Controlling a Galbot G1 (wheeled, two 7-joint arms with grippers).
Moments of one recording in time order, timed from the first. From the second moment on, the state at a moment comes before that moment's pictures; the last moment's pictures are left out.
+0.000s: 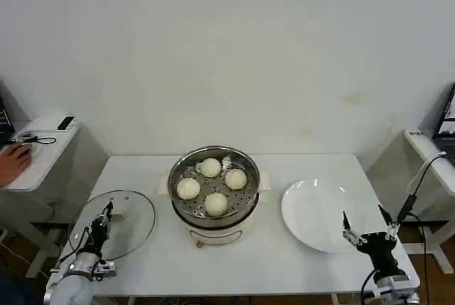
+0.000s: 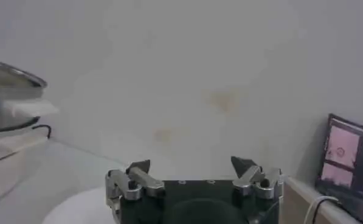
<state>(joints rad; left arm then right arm) 1.26 -1.02 -0.49 -1.40 1.12 0.02 -0.31 -1.63 1.41 0.87 2.05 -0.03 0.07 -0.16</state>
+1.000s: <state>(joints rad) 1.38 -0.89 -0.59 -1.92 1.00 0.30 -0.08 -1.68 1.40 0.85 2.06 -0.07 0.10 -0.16</state>
